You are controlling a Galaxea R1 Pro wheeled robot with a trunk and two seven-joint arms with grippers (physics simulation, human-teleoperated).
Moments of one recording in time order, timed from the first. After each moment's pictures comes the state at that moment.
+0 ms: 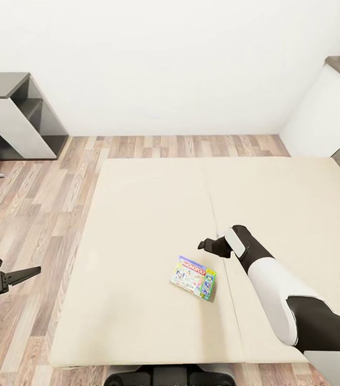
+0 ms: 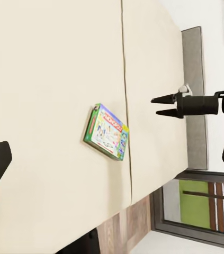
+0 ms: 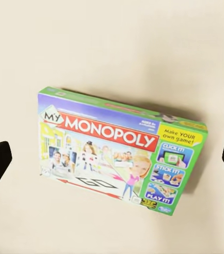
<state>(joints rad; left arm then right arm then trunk) -0.45 0.53 0.56 -1.07 0.04 0.87 -1.57 -1.09 0.06 -0.06 -0.43 -0.37 0.84 -0.13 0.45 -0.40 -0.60</state>
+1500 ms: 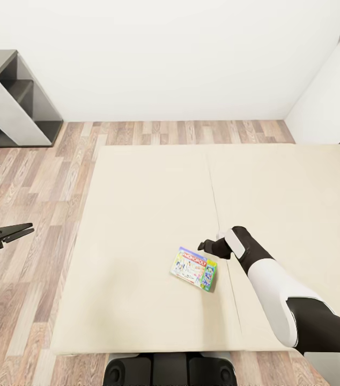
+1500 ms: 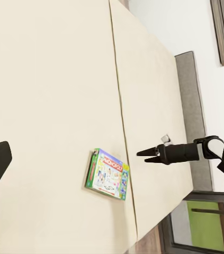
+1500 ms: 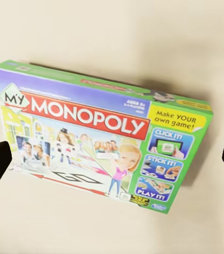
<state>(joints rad) -0.71 0.57 0.55 -1.08 0.02 0.97 -1.57 -1.08 0.06 -0.05 -0.43 -0.37 0.84 -0.13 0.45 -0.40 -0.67</state>
